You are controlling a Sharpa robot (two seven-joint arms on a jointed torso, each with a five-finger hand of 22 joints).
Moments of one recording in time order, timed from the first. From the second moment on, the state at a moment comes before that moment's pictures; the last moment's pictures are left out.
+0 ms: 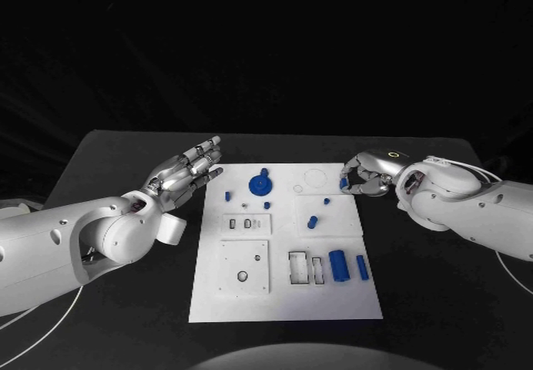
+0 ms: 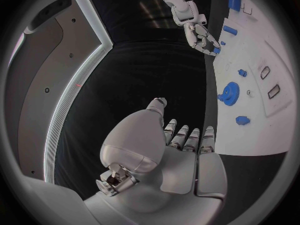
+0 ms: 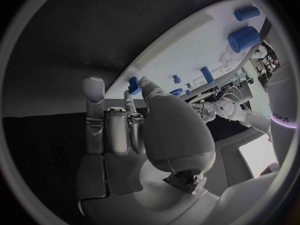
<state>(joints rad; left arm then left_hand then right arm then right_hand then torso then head) 1.22 -0.98 -0.17 1.63 -0.01 -0.12 0.46 1.33 0.29 -0.12 0.14 0.58 0.19 0.01 0.05 0.03 0.05 0.08 0.02 0.02 0.00 0.13 0.00 0.00 0.16 0.01 0.22 0.00 0.00 1.24 -0.91 -0.13 1.41 -1.58 -0.30 -0.10 1.30 -0.07 0.17 0.15 0.17 0.93 0.07 0.18 0.27 1.47 -0.02 1.57 1.31 1.47 -0.07 1.40 1.31 0.15 1.32 0.03 0.75 1.00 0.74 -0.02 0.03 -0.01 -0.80</state>
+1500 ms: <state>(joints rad) 1.20 -0.98 -0.17 1.63 -0.01 -0.10 0.45 1.33 0.29 -0.12 0.13 0.58 0.19 0.01 0.05 0.03 0.05 0.08 0.02 0.02 0.01 0.13 0.00 0.00 0.16 0.02 0.22 0.00 0.01 1.23 -0.74 -0.12 1.63 -1.50 -0.41 -0.08 1.33 -0.06 0.21 0.10 0.43 1.00 0.07 0.24 0.33 1.47 -0.02 1.57 1.31 1.47 -0.09 1.42 1.31 0.15 1.36 0.03 0.77 1.06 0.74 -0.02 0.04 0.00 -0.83</state>
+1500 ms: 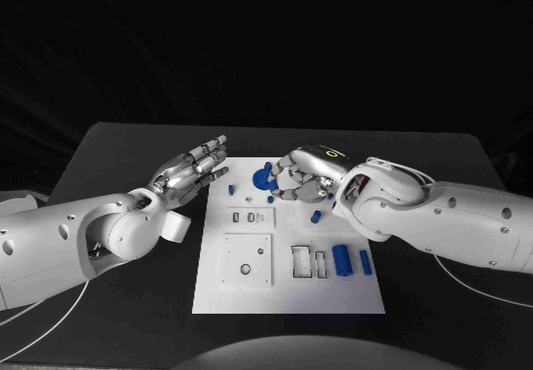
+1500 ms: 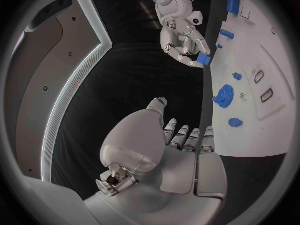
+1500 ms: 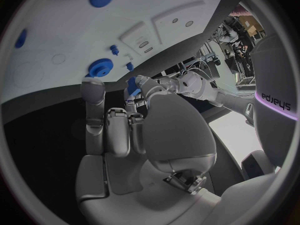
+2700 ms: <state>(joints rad) 1.20 -0.98 -0.17 1.63 -0.01 -0.10 0.45 1.33 0.29 -0.11 0.13 0.58 0.20 0.02 0.05 0.03 0.05 0.08 0.03 0.02 0.01 0.13 0.00 0.00 0.16 0.01 0.22 0.00 0.01 1.13 -0.63 -0.12 1.58 -1.65 -0.35 -0.19 1.32 -0.08 0.25 0.06 0.51 0.99 0.07 0.23 0.35 1.47 -0.02 1.57 1.31 1.47 -0.09 1.45 1.31 0.15 1.37 0.03 0.82 1.10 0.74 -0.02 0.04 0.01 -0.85</state>
